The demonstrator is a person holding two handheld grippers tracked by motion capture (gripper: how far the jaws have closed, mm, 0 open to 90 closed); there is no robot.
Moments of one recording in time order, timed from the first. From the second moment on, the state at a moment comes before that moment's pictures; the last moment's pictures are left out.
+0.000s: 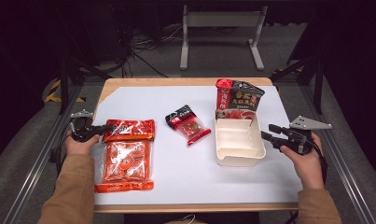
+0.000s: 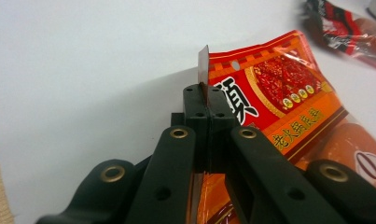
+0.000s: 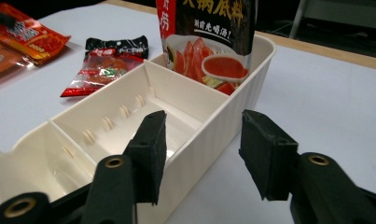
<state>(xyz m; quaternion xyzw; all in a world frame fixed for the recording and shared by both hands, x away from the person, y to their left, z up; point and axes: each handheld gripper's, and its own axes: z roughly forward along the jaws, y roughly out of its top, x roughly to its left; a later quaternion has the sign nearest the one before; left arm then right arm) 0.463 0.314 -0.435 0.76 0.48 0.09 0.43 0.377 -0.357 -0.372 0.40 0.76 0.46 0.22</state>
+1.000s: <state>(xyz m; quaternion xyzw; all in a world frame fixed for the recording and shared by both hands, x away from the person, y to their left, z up) 0.405 0.309 -0.340 0.73 0.41 0.13 0.53 0.369 -0.350 -0.349 0.40 0.77 0.46 0.19</state>
